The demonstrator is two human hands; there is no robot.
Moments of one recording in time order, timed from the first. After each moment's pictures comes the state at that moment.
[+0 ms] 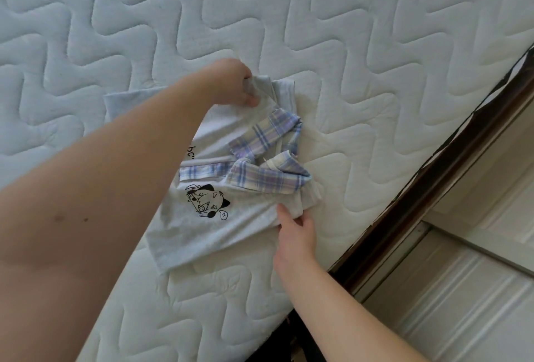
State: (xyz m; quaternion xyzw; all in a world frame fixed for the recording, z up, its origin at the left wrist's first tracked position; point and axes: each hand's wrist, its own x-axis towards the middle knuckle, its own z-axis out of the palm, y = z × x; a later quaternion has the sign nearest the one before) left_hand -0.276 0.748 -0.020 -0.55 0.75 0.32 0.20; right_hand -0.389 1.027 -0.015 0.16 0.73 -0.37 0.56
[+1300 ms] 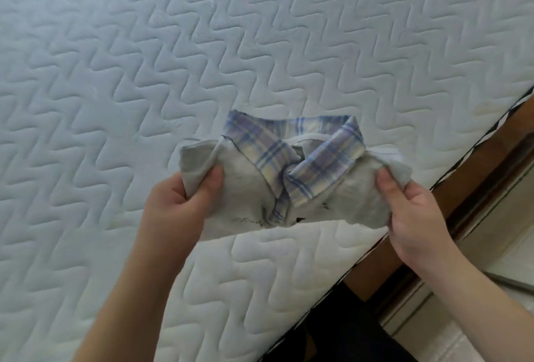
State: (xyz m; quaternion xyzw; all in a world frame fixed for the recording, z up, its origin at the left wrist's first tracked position) left_hand -0.147 1.074 0.237 -0.71 0.35 0.44 -0.42; right_hand -0.436 1.046 0.189 -0.30 0.56 -0.43 0.64
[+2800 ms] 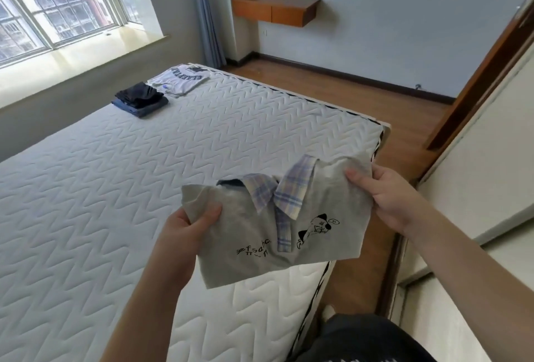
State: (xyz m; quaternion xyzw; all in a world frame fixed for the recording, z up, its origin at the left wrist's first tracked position) left_hand -0.157 1.176 0.486 -0.53 0.39 0.60 -0.45; right_hand -0.495 1.169 0.489 -0.36 0.54 -0.49 0.58
